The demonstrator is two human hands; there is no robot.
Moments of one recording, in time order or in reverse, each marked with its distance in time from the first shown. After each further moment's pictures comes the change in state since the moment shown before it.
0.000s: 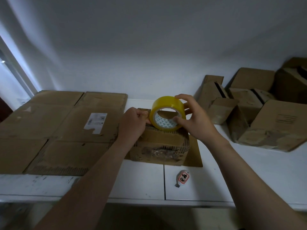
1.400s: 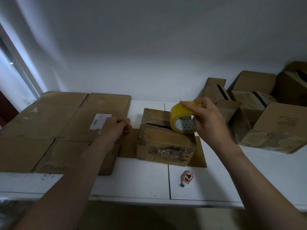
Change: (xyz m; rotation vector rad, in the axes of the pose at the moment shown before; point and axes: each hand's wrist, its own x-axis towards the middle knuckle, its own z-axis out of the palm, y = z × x) left_hand 0.019 -0.064 -0.055 -0.312 -0.086 -0.298; right_hand -0.019 -0.003 -0.014 -0.416 0.167 -0.179
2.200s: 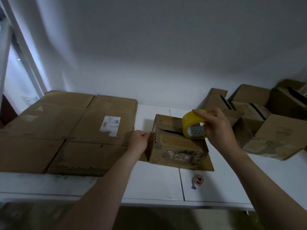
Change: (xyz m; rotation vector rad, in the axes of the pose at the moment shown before) left_hand -0.003 -0.033 0.027 0.090 -0.072 0.059; right_hand 0.000 -0.019 0.010 -0.057 -0.016 0.101
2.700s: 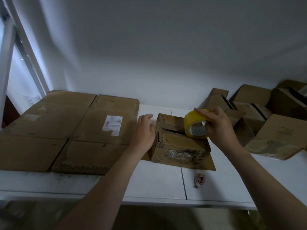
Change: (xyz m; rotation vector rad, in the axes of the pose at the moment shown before) left_hand -0.020 0.029 -0.014 0.255 0.073 0.406; right_hand 0.005 -0.007 -0.001 0.020 -0.023 0.026
